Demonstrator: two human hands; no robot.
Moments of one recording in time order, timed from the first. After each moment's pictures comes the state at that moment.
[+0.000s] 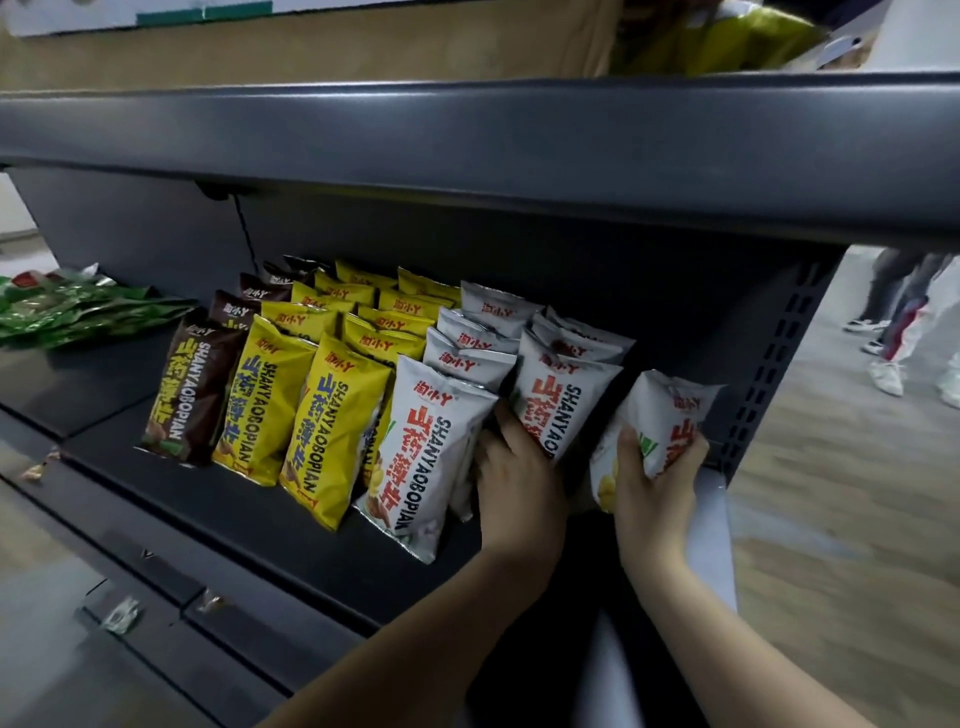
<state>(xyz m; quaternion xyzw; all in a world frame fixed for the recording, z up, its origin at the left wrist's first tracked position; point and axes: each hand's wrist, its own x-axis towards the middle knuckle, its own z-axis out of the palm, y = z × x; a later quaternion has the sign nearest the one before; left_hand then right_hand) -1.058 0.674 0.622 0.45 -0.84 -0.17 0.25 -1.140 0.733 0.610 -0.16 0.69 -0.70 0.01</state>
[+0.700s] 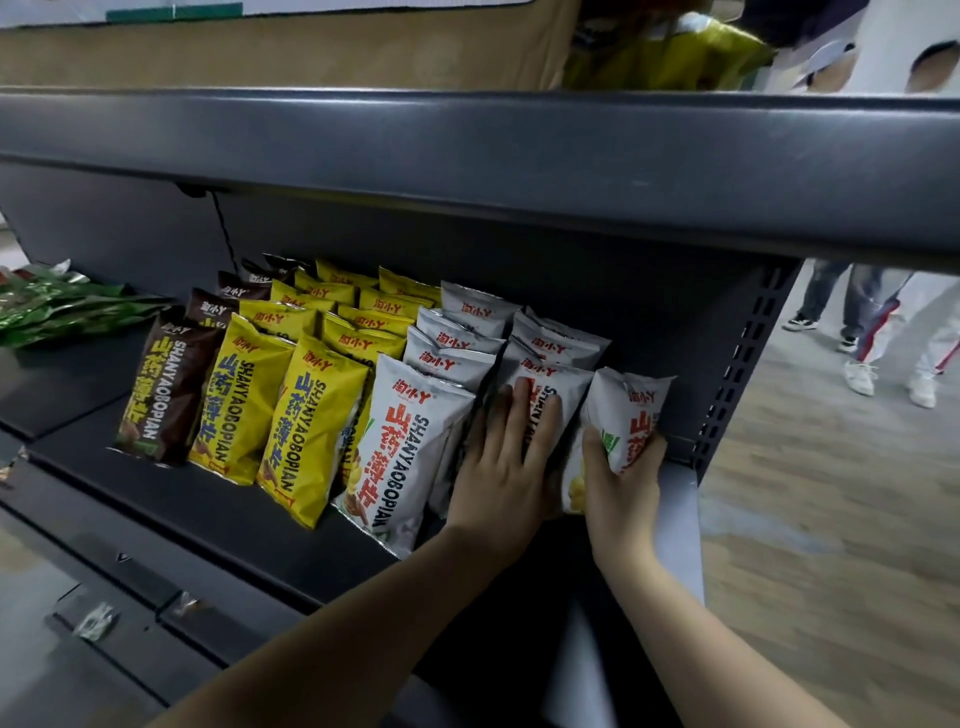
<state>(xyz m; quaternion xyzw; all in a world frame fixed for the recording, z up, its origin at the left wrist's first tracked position) -1.059 0.653 0.598 0.21 -0.92 0.05 0.31 -1.141 0.734 0.607 -0.18 0.69 -0.69 0.04</state>
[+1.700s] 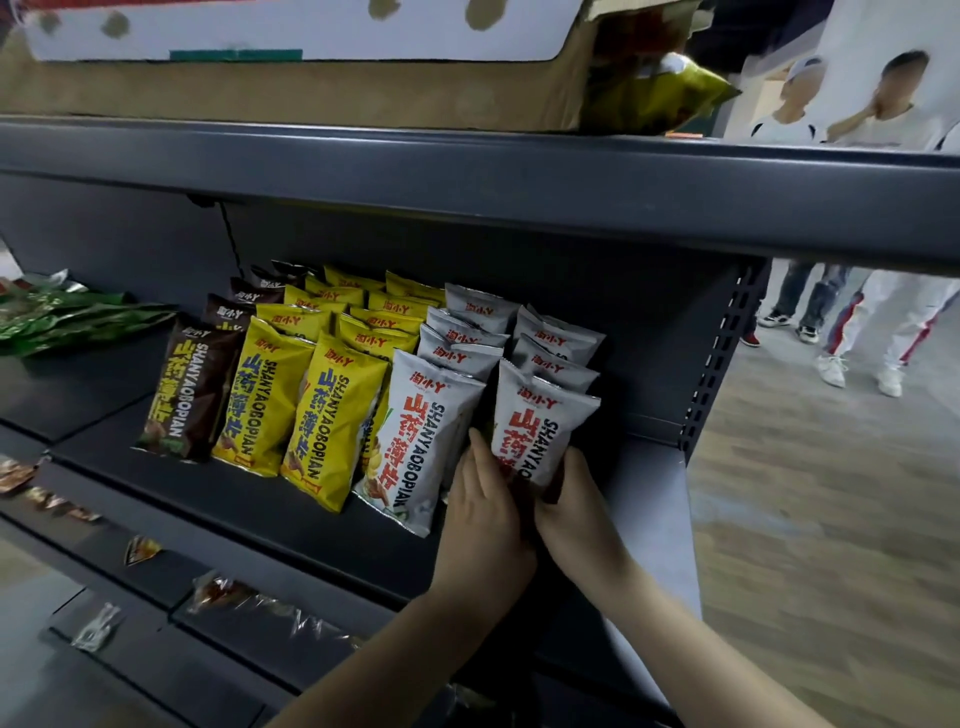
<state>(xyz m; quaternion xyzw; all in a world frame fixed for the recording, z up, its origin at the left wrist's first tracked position) -0.991 0.693 0.598 0.28 -0.89 -0.19 0.30 -1.080 0.751 0.610 -0.34 0.74 -0.56 0.15</state>
